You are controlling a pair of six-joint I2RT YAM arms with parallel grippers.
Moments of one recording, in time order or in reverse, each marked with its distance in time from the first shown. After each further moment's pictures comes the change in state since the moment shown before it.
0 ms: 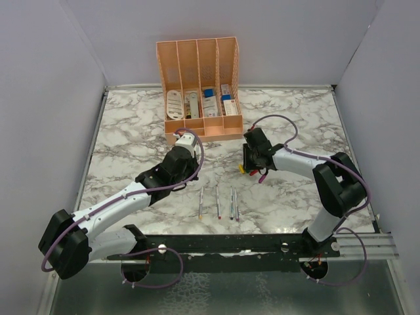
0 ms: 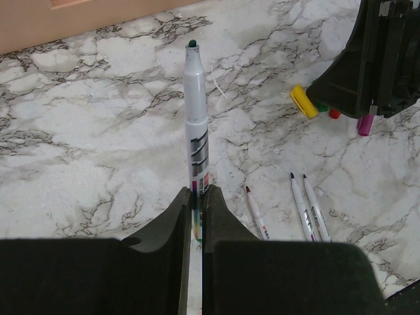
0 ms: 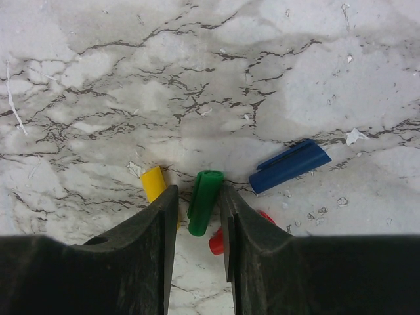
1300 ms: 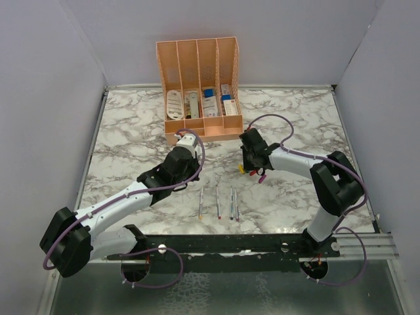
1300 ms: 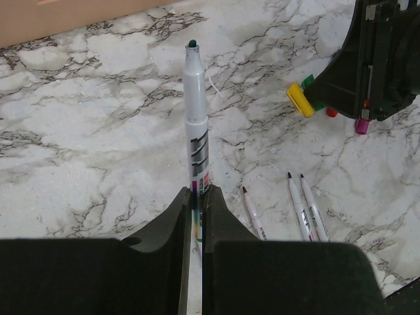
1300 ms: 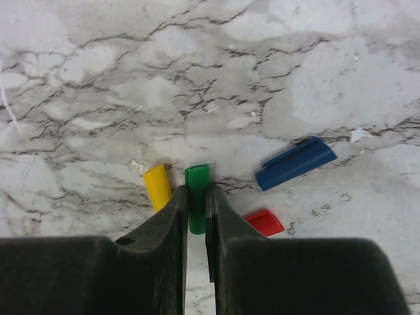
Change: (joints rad) left arm 0.000 0.019 -0.012 0.031 0.016 -0.015; right arm 0.040 0.025 0.036 -0.045 0.076 -0.009
